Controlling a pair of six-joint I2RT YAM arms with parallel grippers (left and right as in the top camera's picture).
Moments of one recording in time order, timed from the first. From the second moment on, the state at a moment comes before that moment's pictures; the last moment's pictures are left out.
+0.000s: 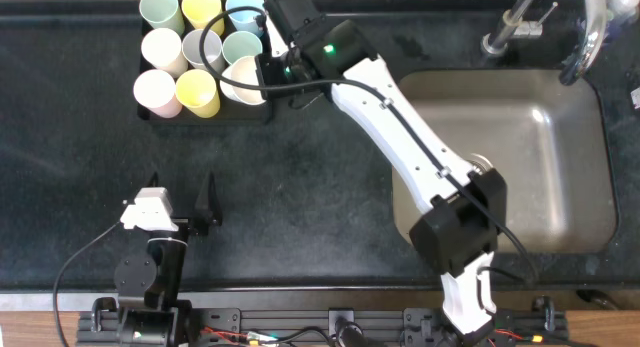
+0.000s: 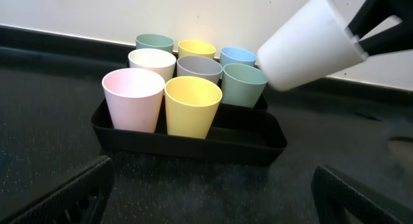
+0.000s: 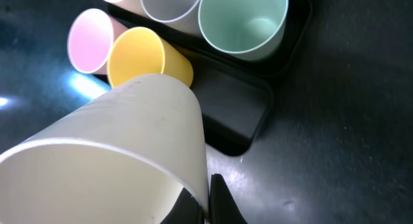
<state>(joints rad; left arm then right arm) -0.04 0.01 0.01 -0.08 0.02 -0.18 0.63 2.11 2.08 -0.98 -0.27 0.35</state>
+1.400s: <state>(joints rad) -0.04 0.01 0.01 -0.08 0.02 -0.18 0.63 2.29 2.08 -0.92 -0.20 0.37</state>
